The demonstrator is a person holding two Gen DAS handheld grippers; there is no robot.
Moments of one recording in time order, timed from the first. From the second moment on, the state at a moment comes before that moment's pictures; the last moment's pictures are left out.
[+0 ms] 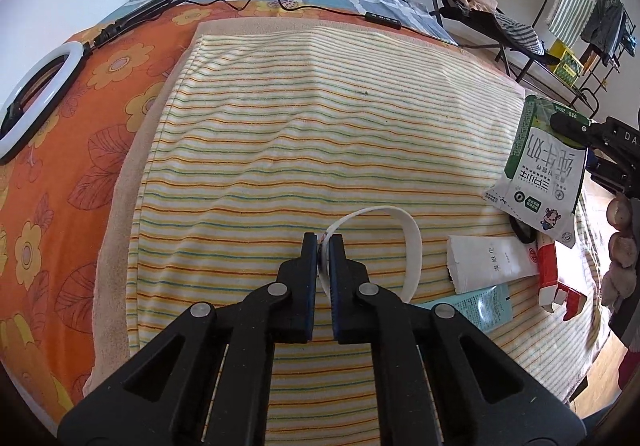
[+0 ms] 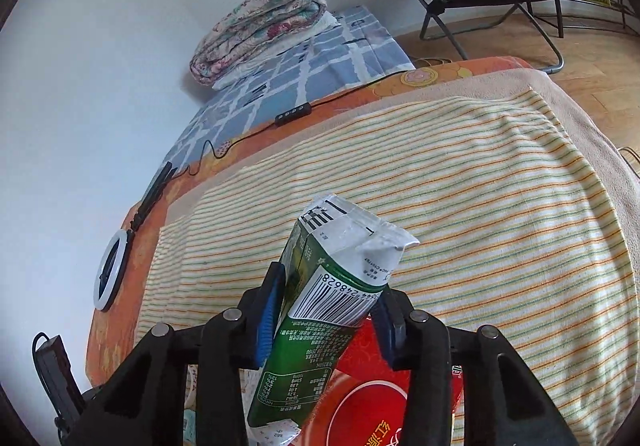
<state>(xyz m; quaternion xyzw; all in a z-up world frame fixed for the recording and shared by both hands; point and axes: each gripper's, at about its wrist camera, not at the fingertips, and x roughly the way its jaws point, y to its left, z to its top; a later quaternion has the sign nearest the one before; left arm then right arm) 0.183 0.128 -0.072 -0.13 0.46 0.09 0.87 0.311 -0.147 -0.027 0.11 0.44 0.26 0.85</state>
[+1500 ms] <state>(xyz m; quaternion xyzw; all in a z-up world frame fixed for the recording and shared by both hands) 0.006 0.033 0.014 -0.08 0.40 0.02 0.91 0.049 -0.183 0.060 -0.03 0.35 0.39 0.85</state>
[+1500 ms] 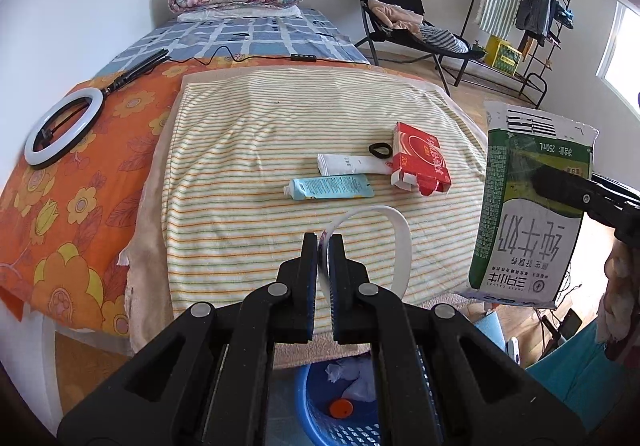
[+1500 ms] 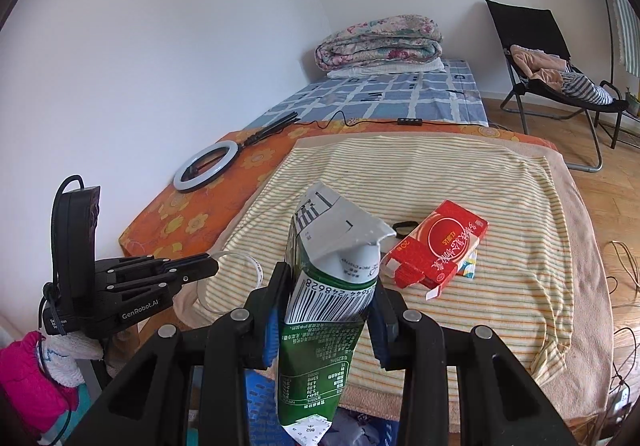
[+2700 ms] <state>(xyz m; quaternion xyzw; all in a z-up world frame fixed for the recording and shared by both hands) -0.045 -0.040 -0.094 -0.03 0.51 -0.04 0.86 -0.018 -0.219 -0.052 -0.08 0.46 0.36 0.81</state>
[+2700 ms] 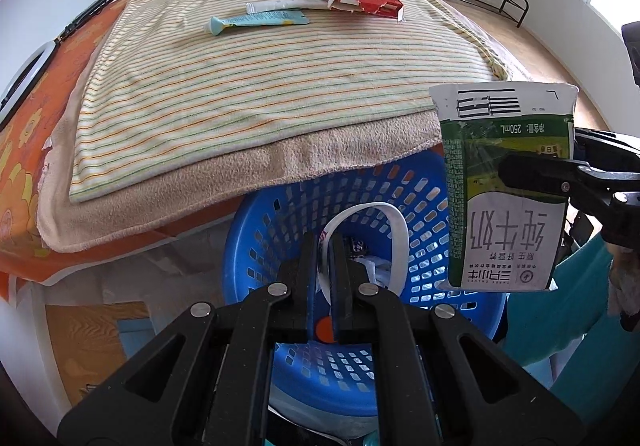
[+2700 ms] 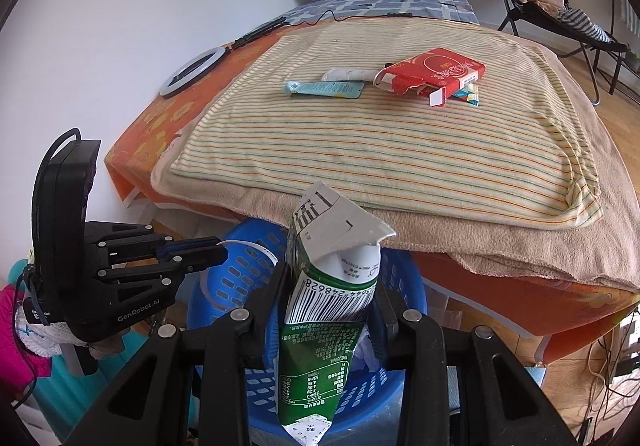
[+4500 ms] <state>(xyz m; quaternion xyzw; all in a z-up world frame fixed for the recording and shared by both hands) 0.003 -0.020 -0.041 -0.03 0.46 -0.02 0.88 0.035 -0.224 -0.008 -0.06 0.46 0.32 0.83</state>
